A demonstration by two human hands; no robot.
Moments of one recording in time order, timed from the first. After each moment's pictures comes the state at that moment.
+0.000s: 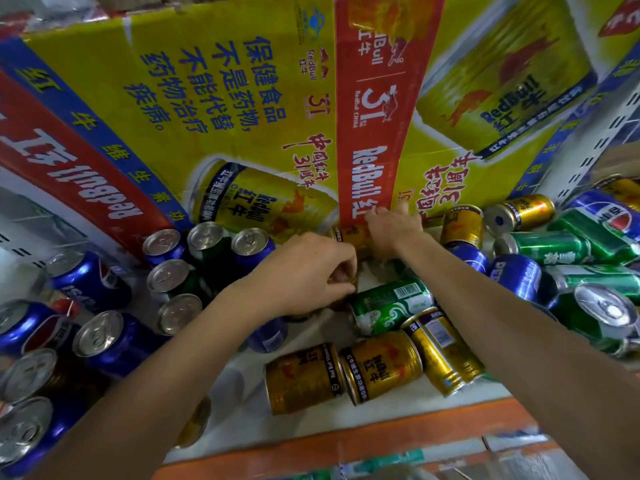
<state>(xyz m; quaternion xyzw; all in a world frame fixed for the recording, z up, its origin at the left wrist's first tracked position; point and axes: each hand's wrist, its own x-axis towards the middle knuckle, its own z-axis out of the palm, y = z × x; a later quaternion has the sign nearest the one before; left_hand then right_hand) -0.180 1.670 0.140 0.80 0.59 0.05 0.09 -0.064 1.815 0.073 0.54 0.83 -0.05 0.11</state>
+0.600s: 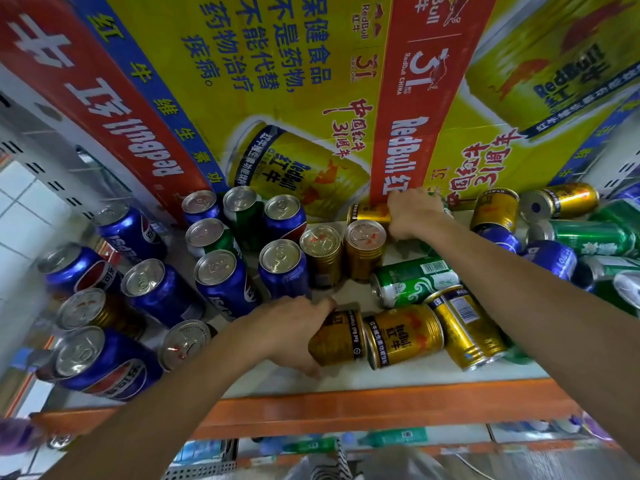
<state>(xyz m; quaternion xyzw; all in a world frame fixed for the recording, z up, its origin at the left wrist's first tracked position) -0.201 1.591 0.071 0.71 0.64 -0.19 0.22 -0.078 1.800 0.069 0.53 0.84 -0.01 0.10</state>
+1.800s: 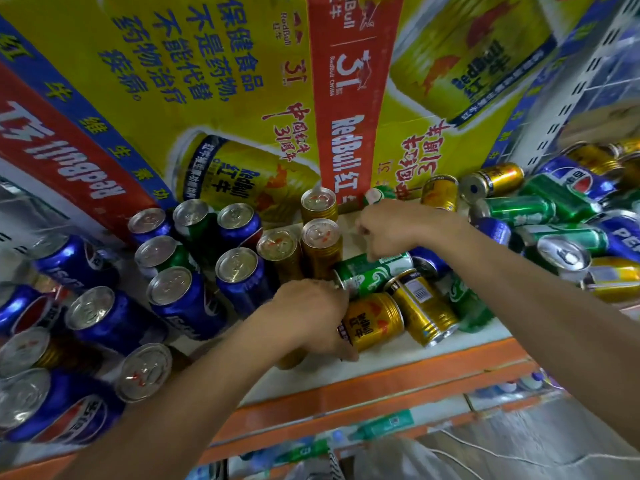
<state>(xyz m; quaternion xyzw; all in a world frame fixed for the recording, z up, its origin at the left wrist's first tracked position) -0.138 1.621 0.095 0.77 0.59 -0.20 0.14 -0.025 1.743 0.125 0.40 0.89 -0.14 0.18</state>
